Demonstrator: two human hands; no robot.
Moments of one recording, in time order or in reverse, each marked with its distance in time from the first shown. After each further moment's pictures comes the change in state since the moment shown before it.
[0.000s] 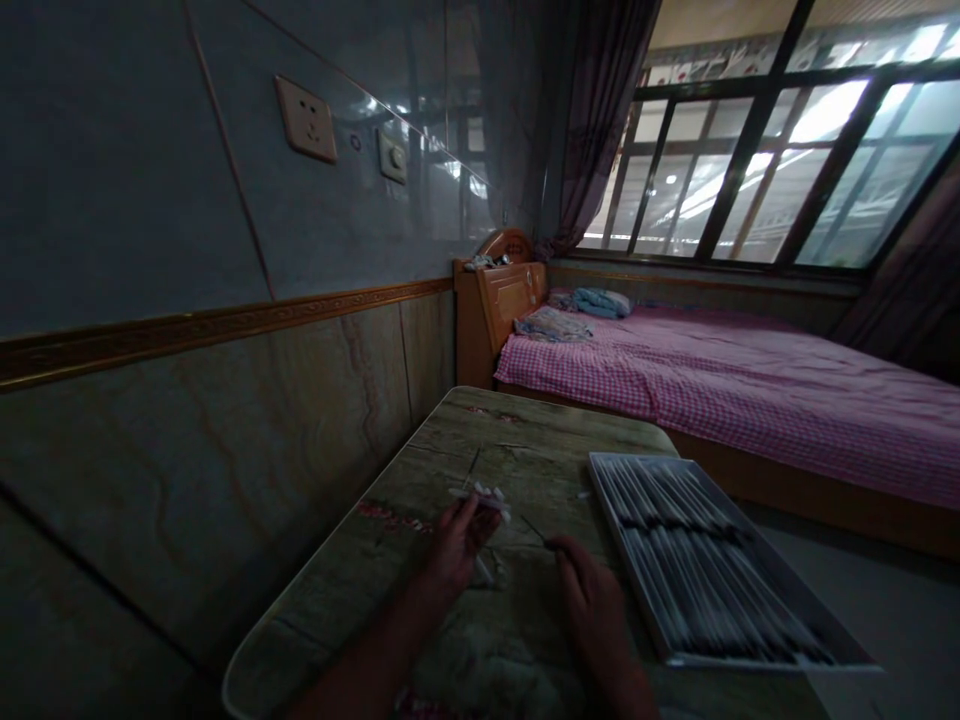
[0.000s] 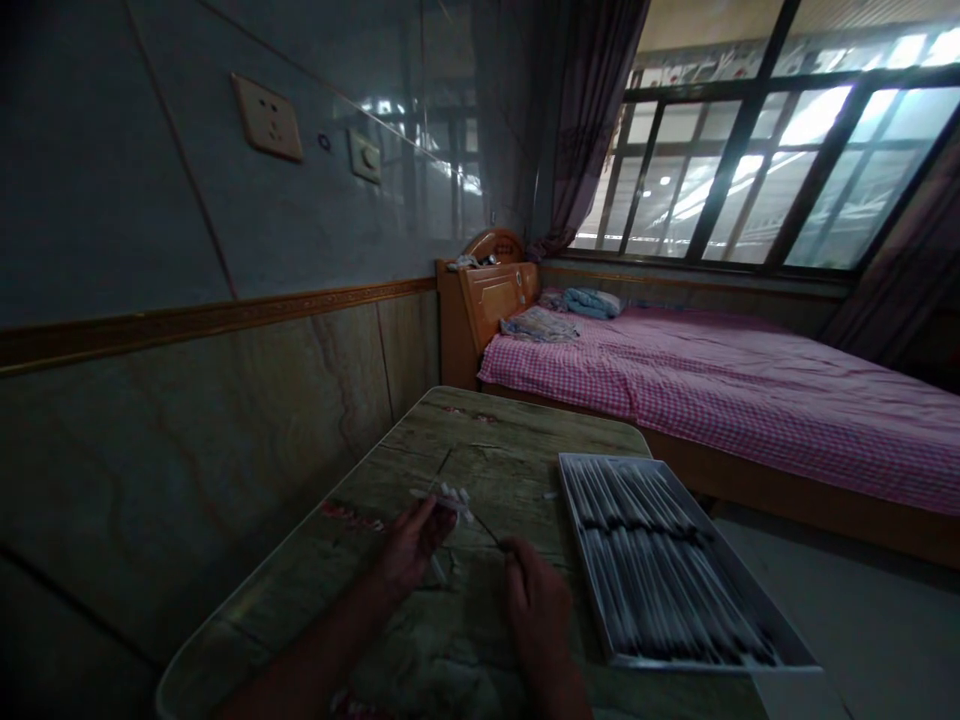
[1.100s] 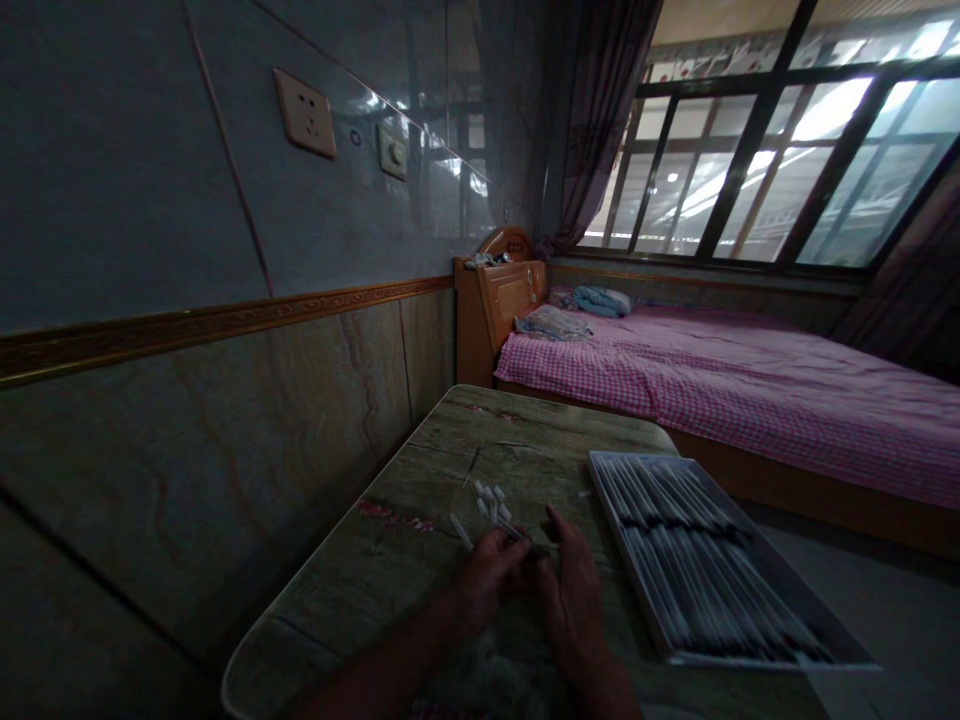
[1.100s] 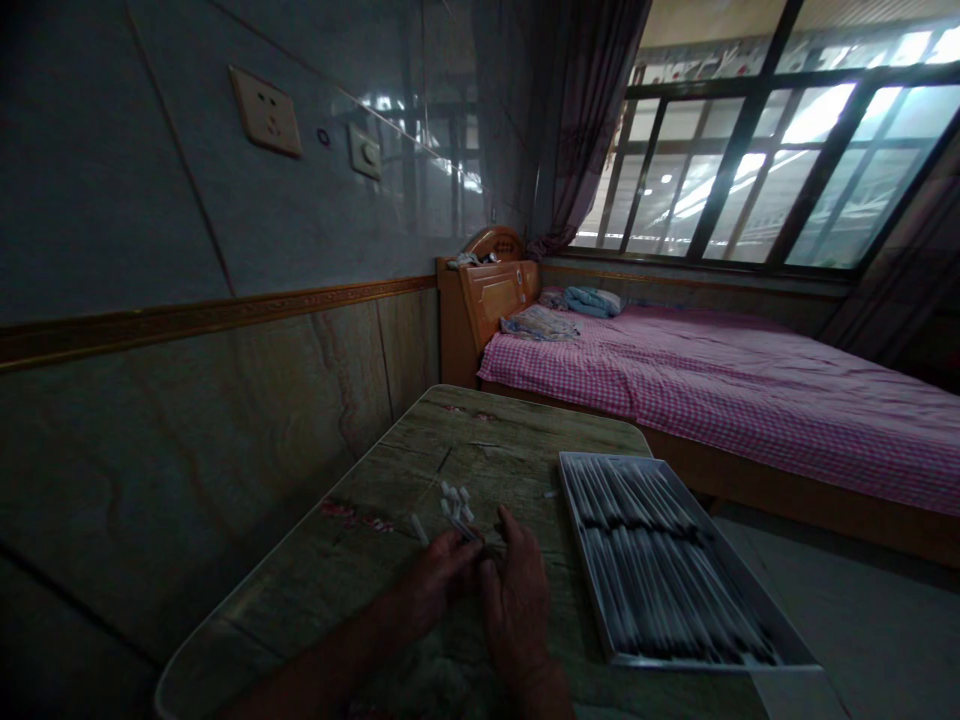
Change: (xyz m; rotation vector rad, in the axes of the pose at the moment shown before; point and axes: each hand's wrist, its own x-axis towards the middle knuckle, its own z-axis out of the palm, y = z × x) left_hand -0.028 -0.032 -0.007 0.316 -0.382 -0.213; right_hand -0.007 -0.001 0.024 0.019 0.124 -0.257
